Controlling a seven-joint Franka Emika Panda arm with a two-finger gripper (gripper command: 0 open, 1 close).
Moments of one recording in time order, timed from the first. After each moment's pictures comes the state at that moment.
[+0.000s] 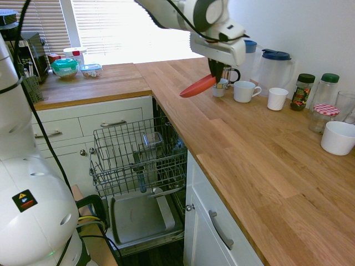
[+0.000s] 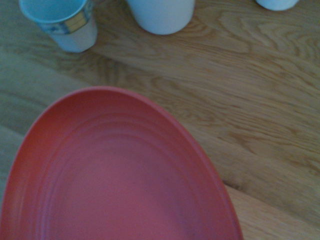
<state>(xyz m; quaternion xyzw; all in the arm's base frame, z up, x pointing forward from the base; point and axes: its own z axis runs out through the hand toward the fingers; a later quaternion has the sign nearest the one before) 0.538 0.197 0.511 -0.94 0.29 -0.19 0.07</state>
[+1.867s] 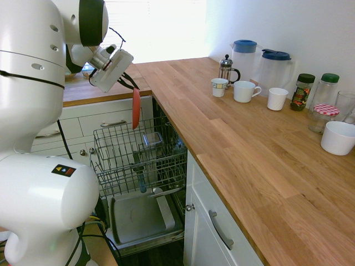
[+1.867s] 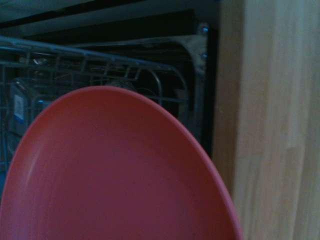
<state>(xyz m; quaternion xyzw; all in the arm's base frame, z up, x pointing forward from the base) 0.381 0.572 0.339 -0.89 -0.23 -0.28 -0.29</state>
